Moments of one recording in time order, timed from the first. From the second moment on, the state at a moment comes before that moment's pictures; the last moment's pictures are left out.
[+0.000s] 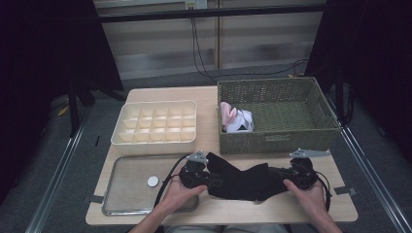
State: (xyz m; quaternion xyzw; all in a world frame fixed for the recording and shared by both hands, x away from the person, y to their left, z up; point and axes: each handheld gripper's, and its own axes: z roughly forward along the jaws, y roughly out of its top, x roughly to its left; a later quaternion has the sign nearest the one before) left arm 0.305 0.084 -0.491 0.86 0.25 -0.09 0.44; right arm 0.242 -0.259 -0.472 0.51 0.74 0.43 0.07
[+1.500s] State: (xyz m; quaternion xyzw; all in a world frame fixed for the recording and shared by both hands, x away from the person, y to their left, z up) left arm 0.354 0.110 -0.499 0.86 0.31 -0.03 0.41; right arm 0.258 -0.272 -0.495 0.54 0.75 0.36 0.08
